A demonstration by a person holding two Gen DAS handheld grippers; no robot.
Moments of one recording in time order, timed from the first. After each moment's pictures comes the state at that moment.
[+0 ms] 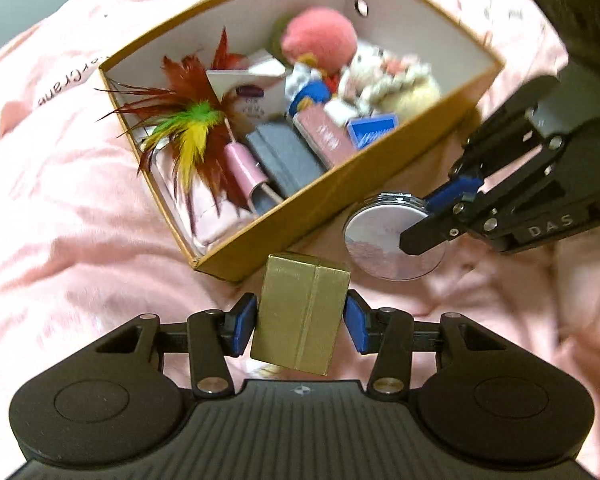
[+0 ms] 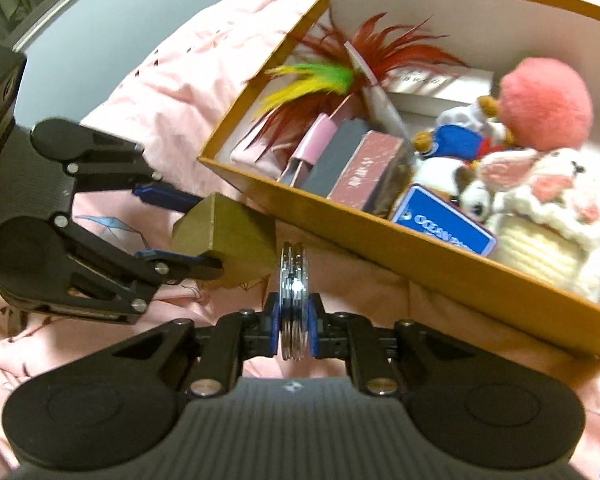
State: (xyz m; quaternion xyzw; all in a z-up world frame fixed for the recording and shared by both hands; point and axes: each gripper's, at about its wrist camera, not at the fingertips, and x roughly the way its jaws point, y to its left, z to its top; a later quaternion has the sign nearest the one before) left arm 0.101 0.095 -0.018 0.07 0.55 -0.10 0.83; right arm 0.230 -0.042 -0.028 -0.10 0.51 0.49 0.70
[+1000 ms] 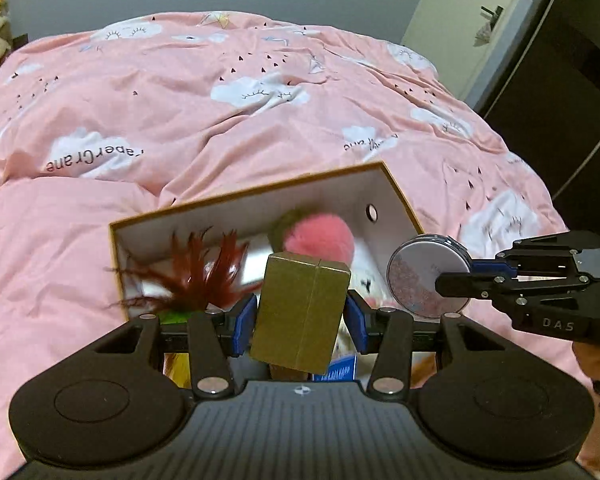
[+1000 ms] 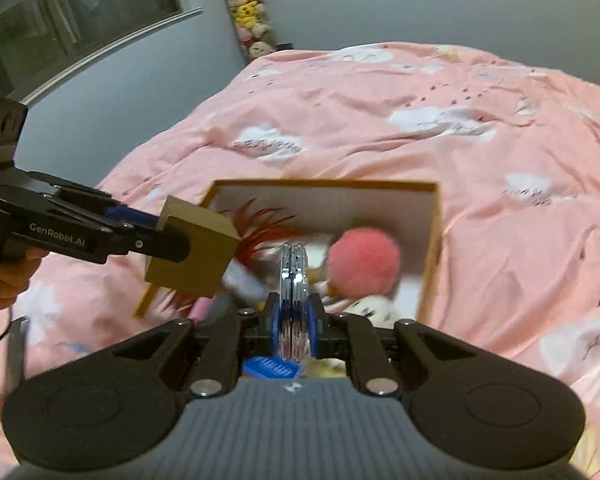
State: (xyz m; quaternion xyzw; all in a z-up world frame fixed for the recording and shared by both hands) left arm 0.238 0.122 0.067 -0.09 0.46 -0.08 0.88; right arm 0.308 -0.115 0.081 -0.06 0.39 0.39 0.83
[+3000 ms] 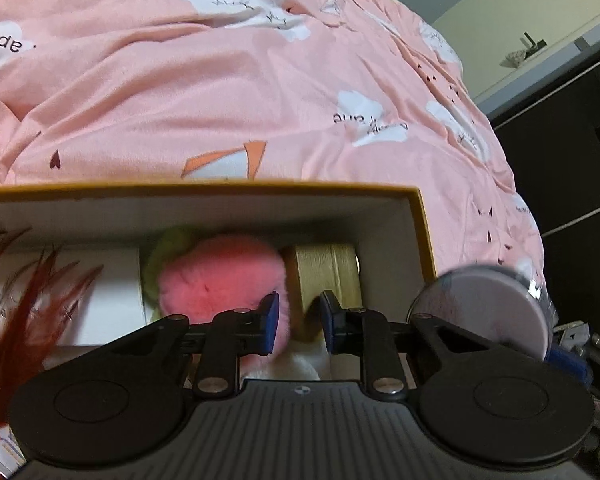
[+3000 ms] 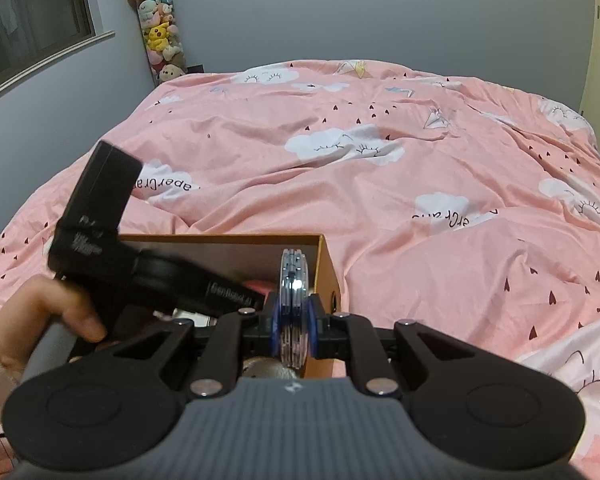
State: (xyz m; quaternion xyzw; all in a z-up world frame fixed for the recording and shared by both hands) left arm 0.381 0.079 -0.046 -0.25 0.52 -0.09 0.81; right arm 0.365 -0.121 0.073 -0.06 0.37 0.29 0.88
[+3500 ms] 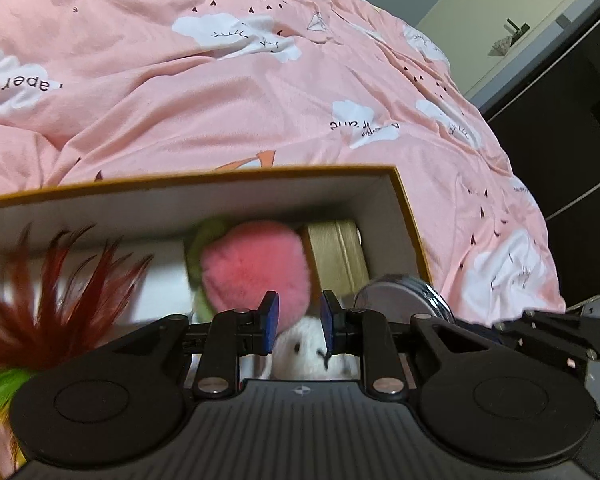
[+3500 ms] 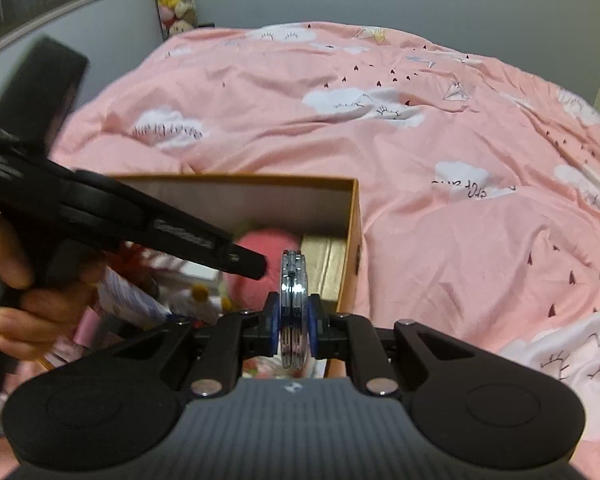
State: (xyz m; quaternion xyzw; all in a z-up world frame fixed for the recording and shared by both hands) left arm 0.336 0.086 -0.016 -0.20 0.50 -0.09 0.84; right arm 0.346 -0.093 0.043 -0.14 0.40 0.28 0.86
